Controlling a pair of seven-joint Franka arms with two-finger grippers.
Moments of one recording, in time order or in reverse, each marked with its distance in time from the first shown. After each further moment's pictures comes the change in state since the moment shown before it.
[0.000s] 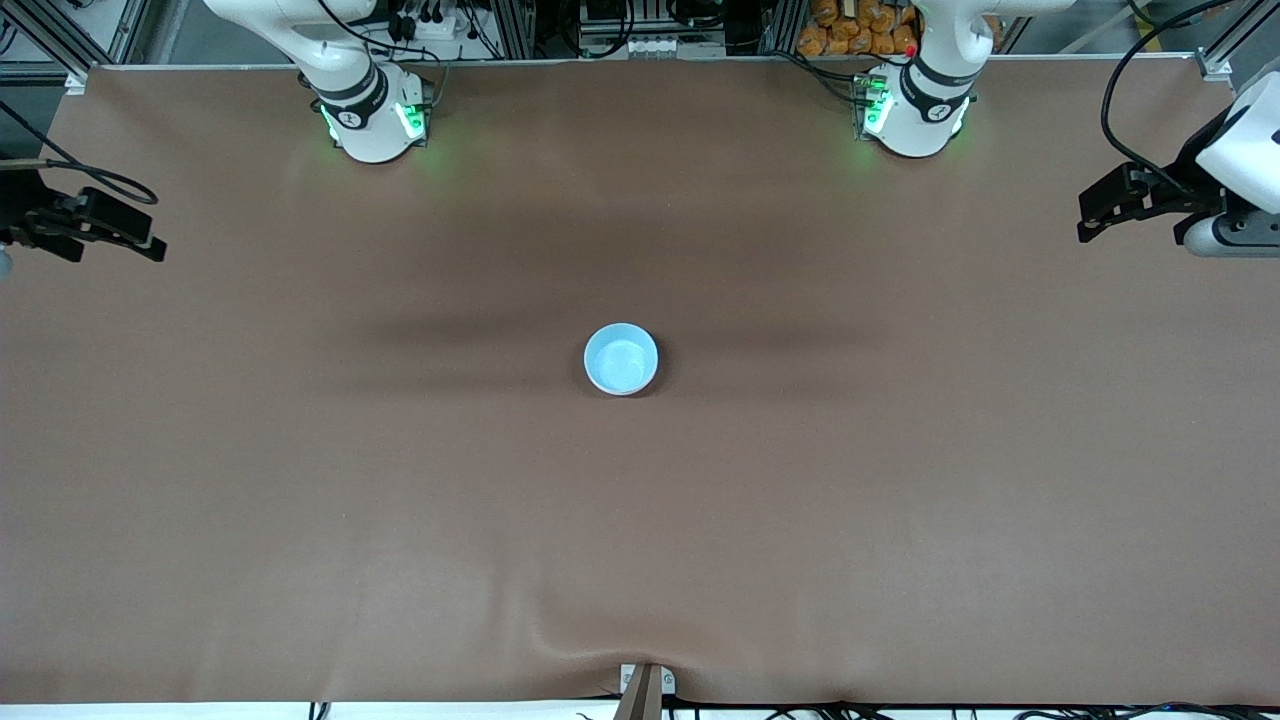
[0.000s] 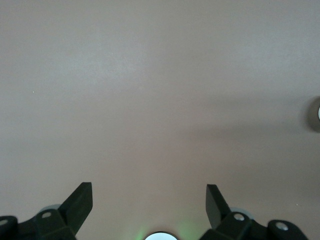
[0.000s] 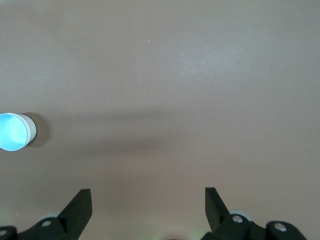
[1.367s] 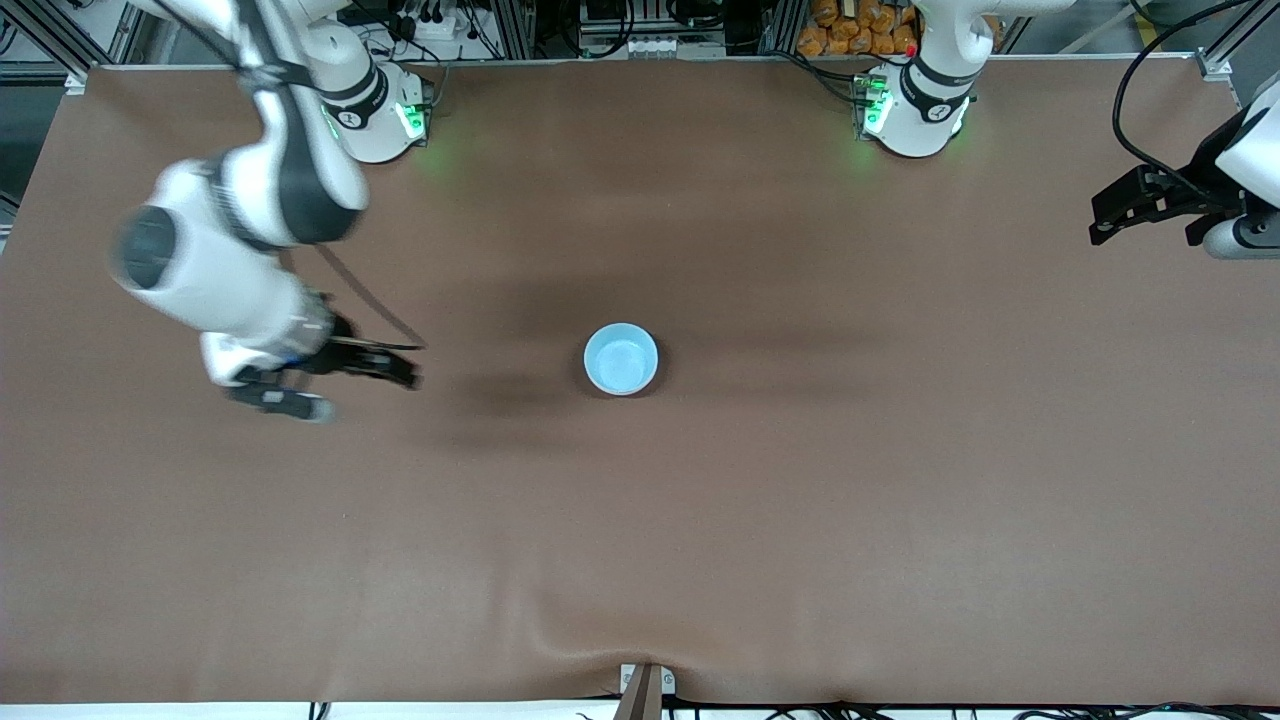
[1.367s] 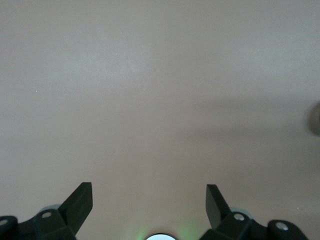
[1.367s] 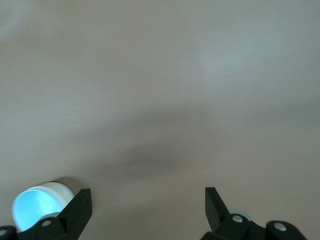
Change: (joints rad) left arm -0.001 0.000 0.013 0.001 0.000 0.006 0.000; right arm 0.457 0.165 -0.253 -0.337 0.140 0.586 0.337
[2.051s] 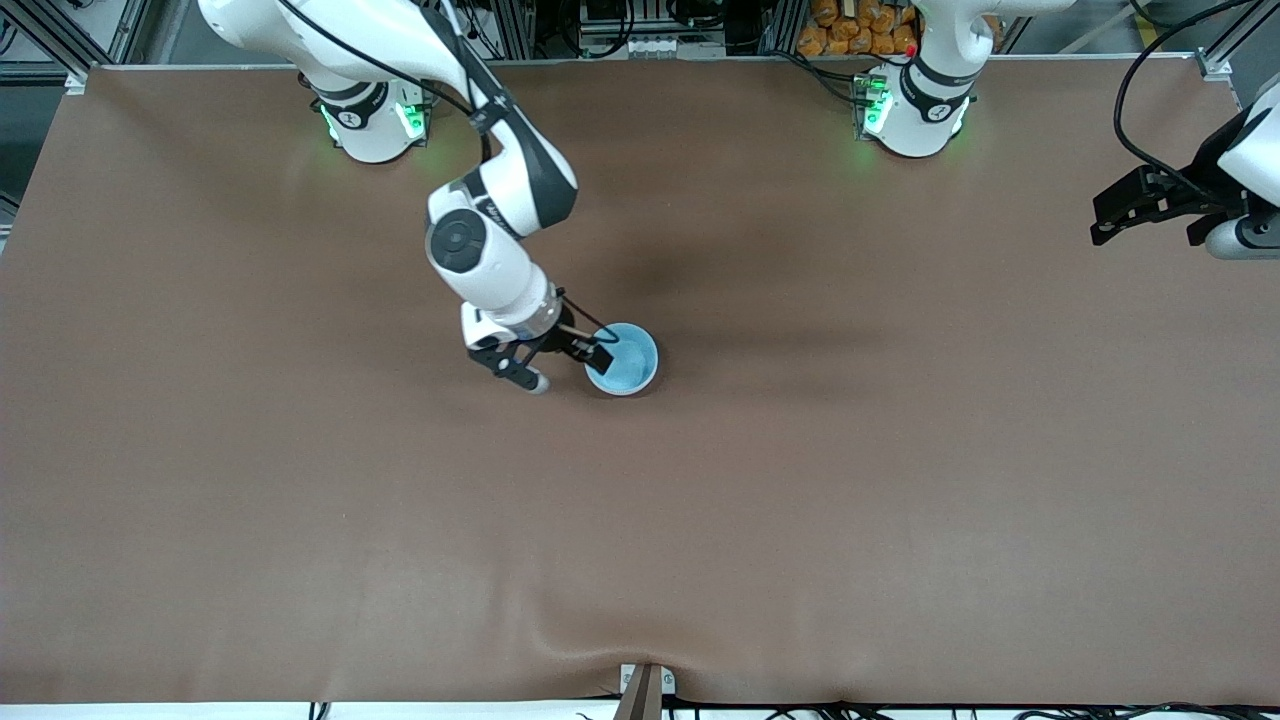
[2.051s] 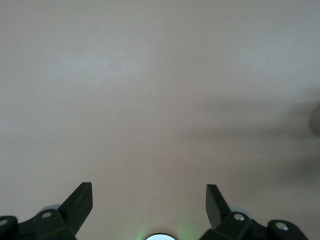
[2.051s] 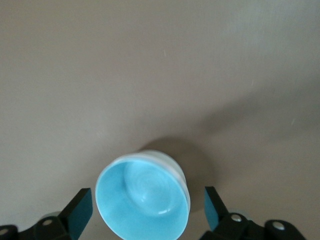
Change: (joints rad) left arm 0.001 0.000 0.009 0.000 0.000 0.000 -0.002; right arm 0.239 0.266 0.219 -0.007 0.154 0.432 0.531
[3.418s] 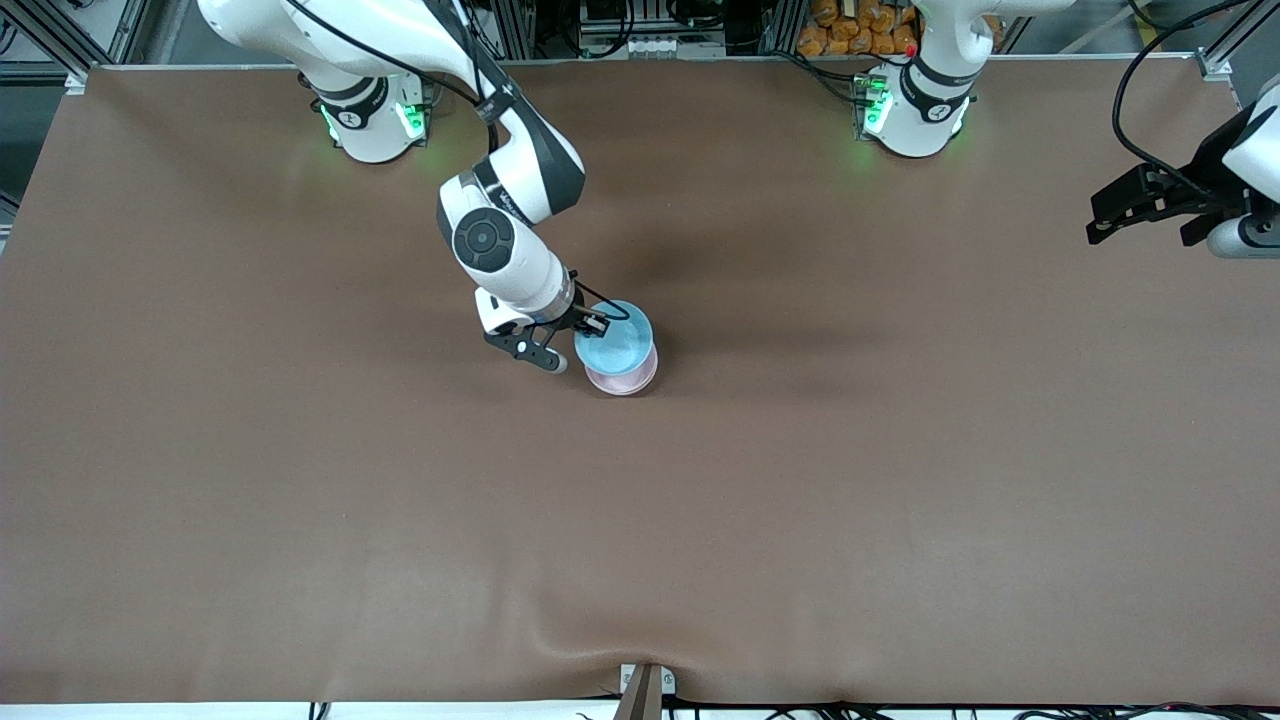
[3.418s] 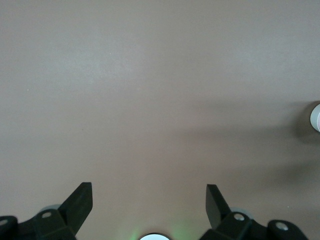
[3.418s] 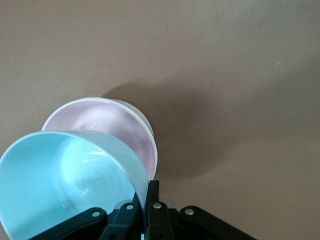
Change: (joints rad) left arm 0.003 0.000 0.005 0.001 -0.033 0.000 0.000; right arm -0.020 0.032 0.122 -0.043 -0.024 -0.056 0.074
